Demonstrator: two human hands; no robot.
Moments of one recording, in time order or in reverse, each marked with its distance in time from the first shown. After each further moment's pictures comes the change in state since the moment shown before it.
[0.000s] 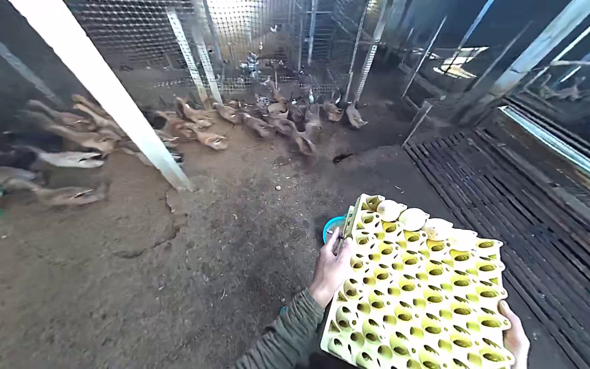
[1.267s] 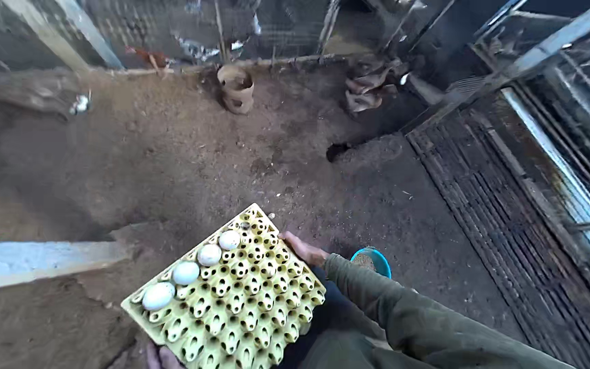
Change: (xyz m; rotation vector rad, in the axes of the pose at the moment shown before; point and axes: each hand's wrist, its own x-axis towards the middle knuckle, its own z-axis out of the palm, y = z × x) left_hand 0.540 -0.065 -0.594 0.108 0.848 -0.043; right_hand 0.500 0.470 0.797 -0.387 -0.733 0.995
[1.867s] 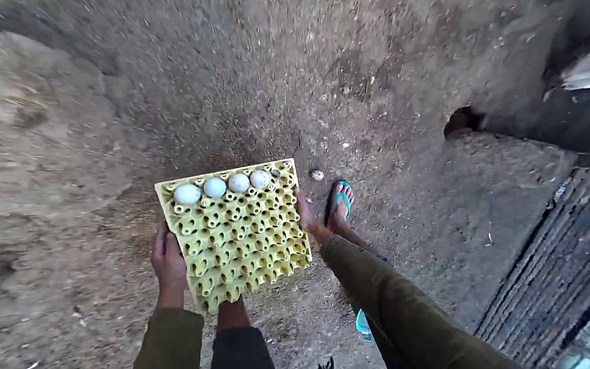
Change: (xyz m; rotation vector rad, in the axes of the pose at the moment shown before) left_hand 0.228 -0.455 0.178 0.071 0.034 -0.479; right_hand 0.477 0.284 -0.154 -0.211 0.219 0.274
